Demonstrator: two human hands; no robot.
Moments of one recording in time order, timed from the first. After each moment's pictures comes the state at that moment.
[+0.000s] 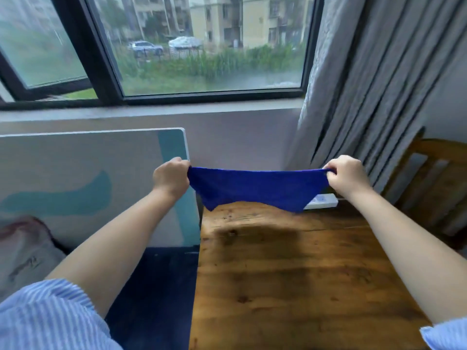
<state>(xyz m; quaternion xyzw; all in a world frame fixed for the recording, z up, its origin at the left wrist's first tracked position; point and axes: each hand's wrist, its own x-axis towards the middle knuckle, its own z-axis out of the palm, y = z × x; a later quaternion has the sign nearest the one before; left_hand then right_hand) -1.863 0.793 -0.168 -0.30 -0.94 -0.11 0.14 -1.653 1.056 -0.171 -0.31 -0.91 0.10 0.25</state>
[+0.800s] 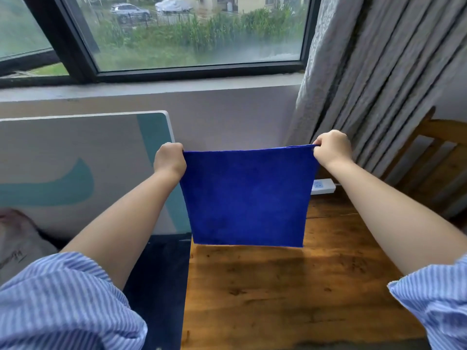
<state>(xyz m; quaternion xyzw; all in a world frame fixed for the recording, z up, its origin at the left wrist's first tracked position) -1.901 0.845 -0.183 -0.23 -0.96 -0.17 0.04 -1.712 1.096 -0.177 -0.42 -0.88 0.13 0.19</state>
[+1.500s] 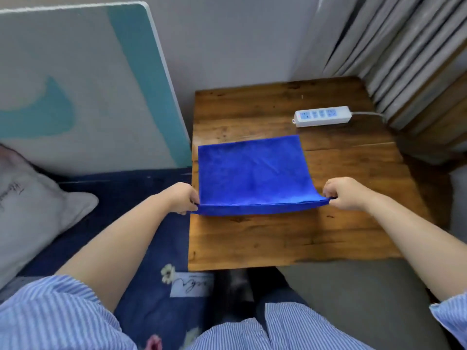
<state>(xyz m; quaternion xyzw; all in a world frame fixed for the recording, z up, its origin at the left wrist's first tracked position) -1.814 0.755 -0.331 -0.35 -0.85 0.03 -0.39 -1.584 1.044 -0.347 -0.21 -0.94 0.17 -0.22</state>
